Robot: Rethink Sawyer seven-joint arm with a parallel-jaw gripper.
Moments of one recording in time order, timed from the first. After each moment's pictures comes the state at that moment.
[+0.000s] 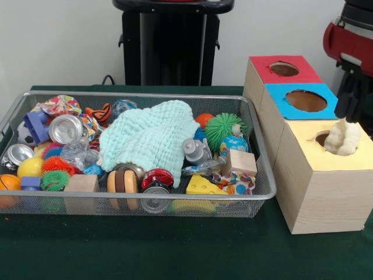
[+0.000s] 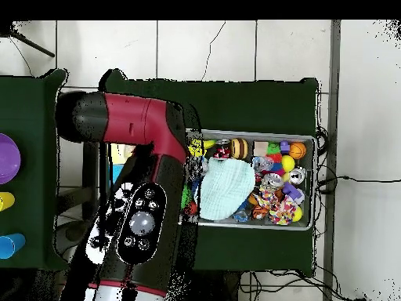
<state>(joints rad) 0.24 -0.42 -0.42 1.09 0.35 0.85 2.81</state>
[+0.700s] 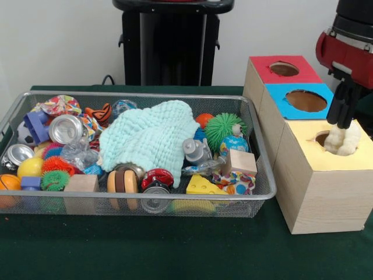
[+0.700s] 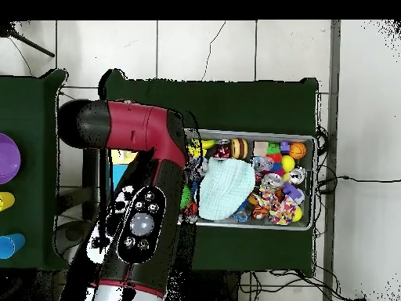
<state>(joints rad) 0.25 -0.42 -0.42 1.13 0.35 0.82 2.81</state>
